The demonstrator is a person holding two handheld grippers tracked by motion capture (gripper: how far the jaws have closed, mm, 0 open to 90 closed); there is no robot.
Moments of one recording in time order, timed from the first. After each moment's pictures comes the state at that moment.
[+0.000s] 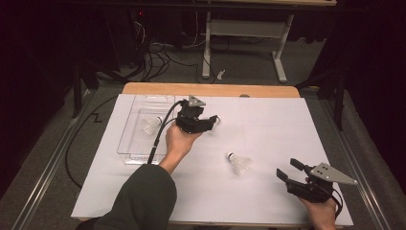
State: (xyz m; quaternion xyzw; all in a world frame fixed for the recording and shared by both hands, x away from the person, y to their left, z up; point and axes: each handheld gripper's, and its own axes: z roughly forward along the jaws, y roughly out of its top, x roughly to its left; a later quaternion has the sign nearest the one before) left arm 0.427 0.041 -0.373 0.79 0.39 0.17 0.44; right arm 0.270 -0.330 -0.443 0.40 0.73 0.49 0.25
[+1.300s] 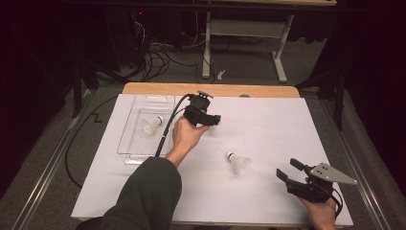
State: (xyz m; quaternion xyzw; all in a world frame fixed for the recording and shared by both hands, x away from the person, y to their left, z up) left arm 0.457 0.022 -0.371 0.82 0.44 0.09 0.35; right arm 0.270 -0.330 -0.444 0.40 0.73 0.49 0.25
